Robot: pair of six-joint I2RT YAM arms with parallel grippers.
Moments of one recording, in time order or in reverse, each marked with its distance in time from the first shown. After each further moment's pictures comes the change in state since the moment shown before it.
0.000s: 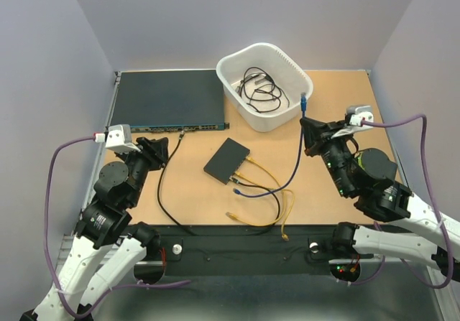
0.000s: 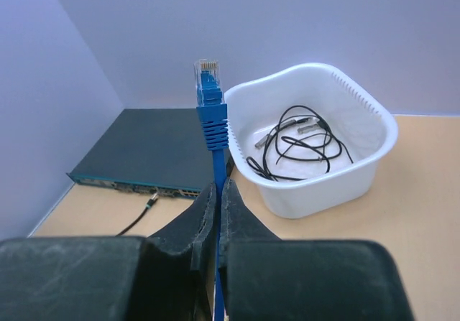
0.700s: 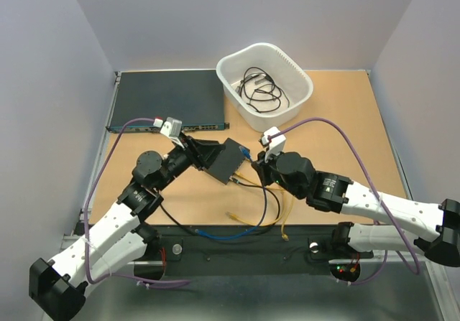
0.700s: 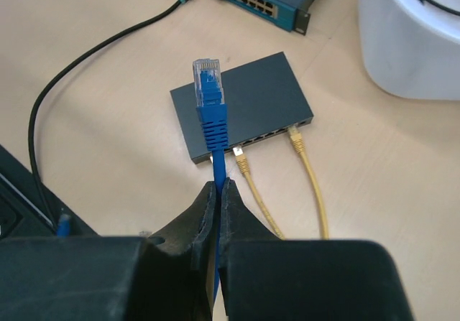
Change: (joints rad) left arm -0.103 0.255 -0.233 0.635 0.544 -0.196; right arm 0.001 0.258 -0.169 -0.136 -0.346 0.150
